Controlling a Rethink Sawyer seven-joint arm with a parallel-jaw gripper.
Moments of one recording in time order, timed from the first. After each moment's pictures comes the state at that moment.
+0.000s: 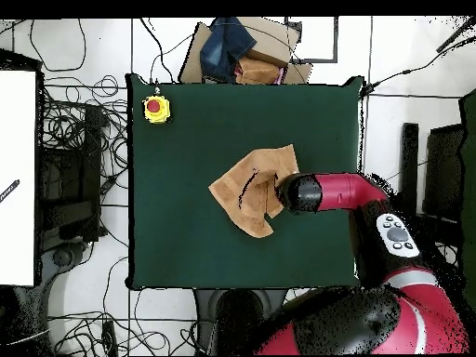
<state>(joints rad) -0.63 -0.36 0.30 1.46 -0.68 0.58 1.33</state>
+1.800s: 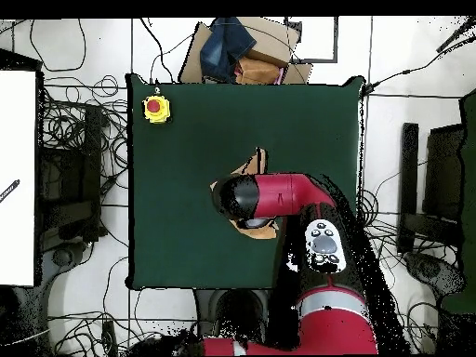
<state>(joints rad) -0.26 -0.58 0.04 1.61 -0.35 0.73 1.37</state>
